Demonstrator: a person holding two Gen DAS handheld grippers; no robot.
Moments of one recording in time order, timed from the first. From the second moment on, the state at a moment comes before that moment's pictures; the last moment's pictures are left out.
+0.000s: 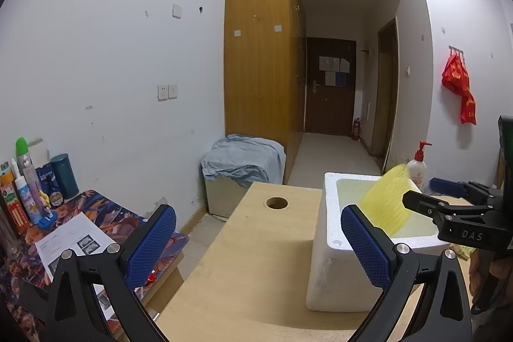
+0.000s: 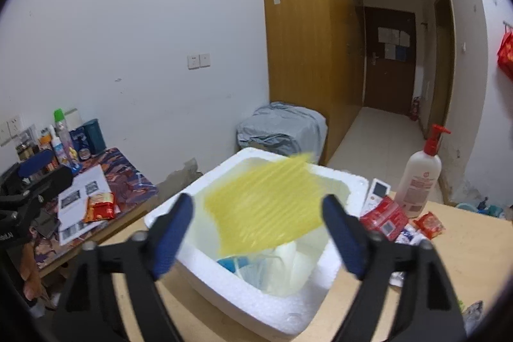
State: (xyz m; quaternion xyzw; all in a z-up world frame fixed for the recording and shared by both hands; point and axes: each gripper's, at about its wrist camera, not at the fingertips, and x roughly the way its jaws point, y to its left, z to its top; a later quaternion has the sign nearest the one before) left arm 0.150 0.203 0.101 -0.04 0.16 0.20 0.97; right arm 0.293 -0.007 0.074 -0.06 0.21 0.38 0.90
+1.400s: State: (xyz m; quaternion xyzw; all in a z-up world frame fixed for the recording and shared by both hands) left arm 0.076 0.133 0.101 -0.02 0.15 0.16 0.98; right arm 0.180 -0.098 0.087 -0.05 0.16 0.34 0.92
